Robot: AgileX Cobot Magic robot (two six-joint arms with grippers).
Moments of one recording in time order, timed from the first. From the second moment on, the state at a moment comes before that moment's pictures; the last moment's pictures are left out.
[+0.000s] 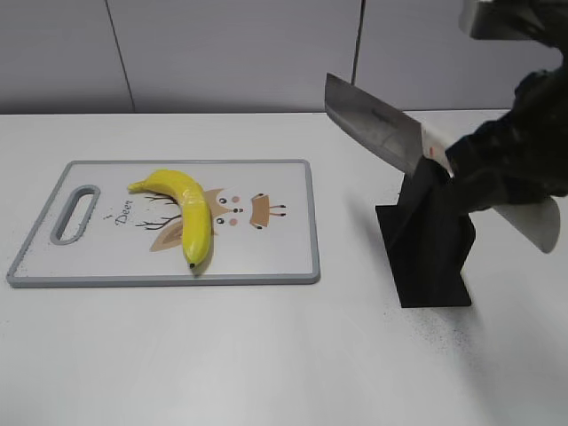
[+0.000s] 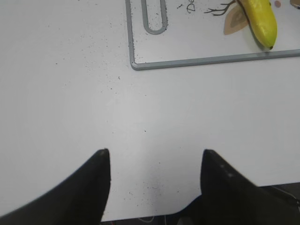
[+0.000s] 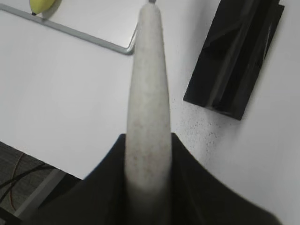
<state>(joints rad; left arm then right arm) -0.08 0.69 -0.80 -0.04 1.18 0.13 0.47 1.28 -1.00 0.17 0.87 0.08</state>
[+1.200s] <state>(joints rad) -0.08 -0.01 -0.47 -0.04 1.08 0.13 0.47 1.03 -0.66 -0.09 0.57 0.52</state>
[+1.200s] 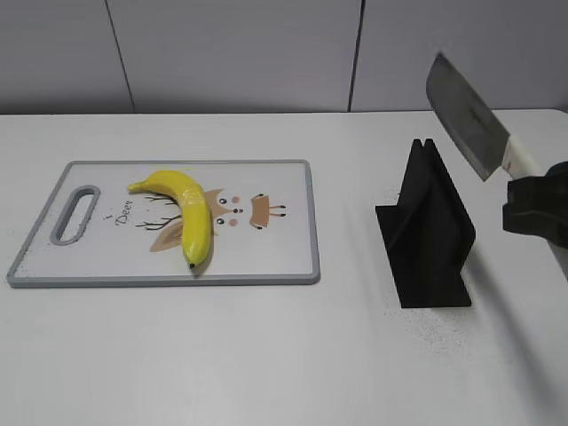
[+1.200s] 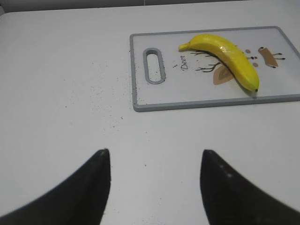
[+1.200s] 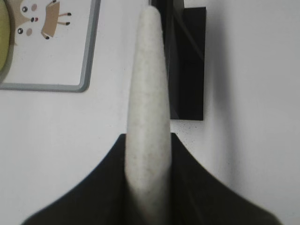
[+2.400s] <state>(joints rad) -0.08 -0.01 -0.47 -0.03 1.08 0.13 0.47 1.32 -0.66 -0.19 0.45 0.63</state>
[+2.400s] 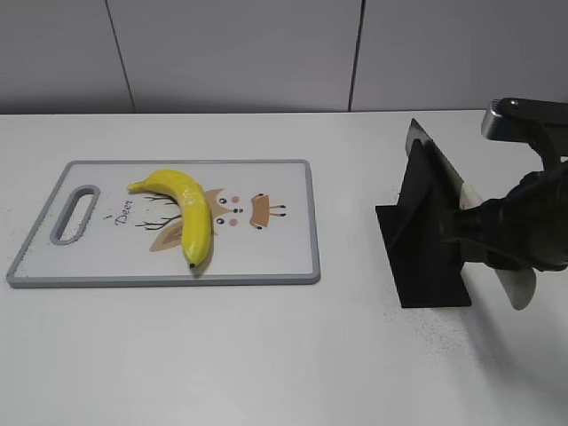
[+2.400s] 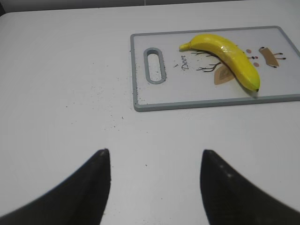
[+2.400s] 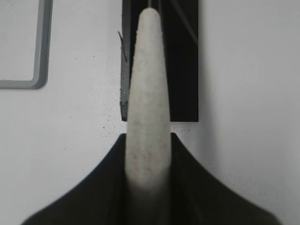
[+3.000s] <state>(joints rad) -0.08 -0.01 -0.47 -0.03 1.08 0.13 0.47 1.32 -0.86 -0.09 0.66 0.41</state>
